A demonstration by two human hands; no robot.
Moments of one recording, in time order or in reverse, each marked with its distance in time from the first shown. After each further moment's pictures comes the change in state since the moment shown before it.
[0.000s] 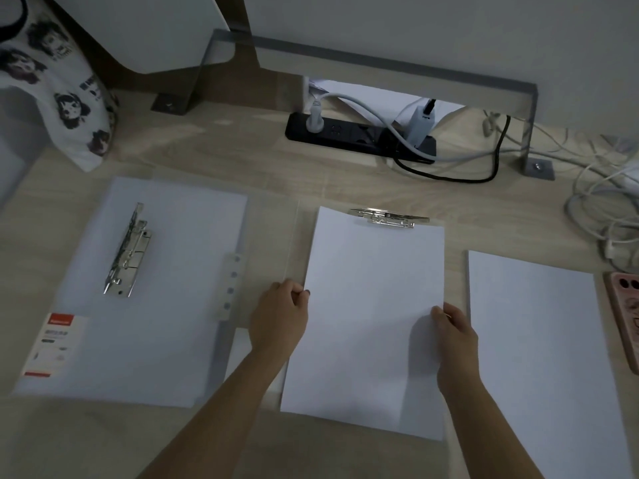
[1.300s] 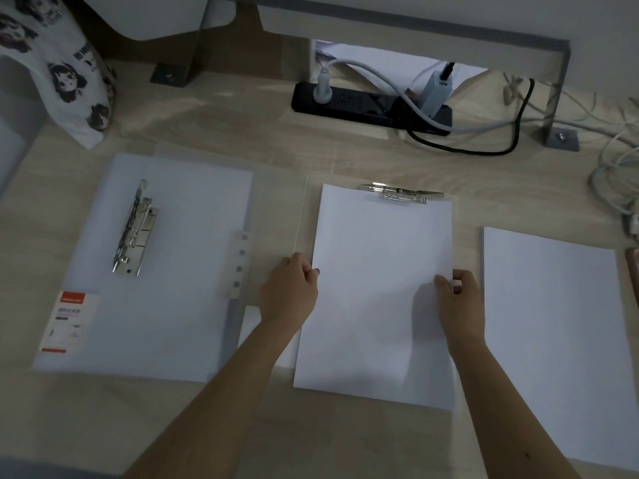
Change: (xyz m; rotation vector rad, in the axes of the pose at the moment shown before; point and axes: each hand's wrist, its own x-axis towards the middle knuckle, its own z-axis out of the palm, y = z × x) left_hand 0.004 0.003 -0.005 0.090 -0.067 -0.001; right_hand 0.017 0.002 0.012 -0.333 0.008 -0.176
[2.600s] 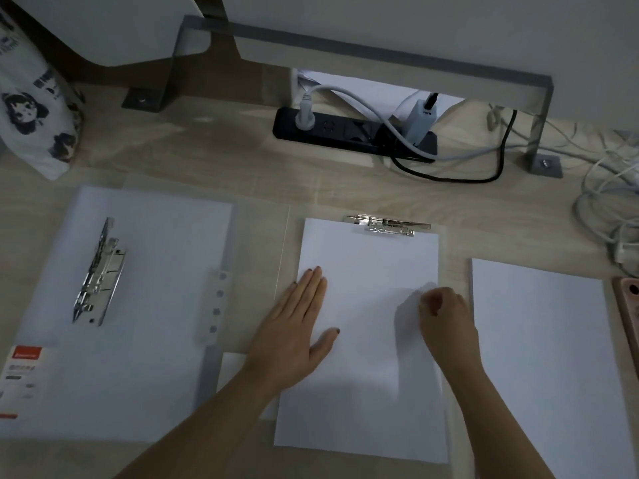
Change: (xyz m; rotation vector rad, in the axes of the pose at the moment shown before) left_hand 0.015 -0.024 0.032 0.413 0.048 0.695; right_hand 0.017 -0.025 -0.001 -0.391 -0.011 -0.209
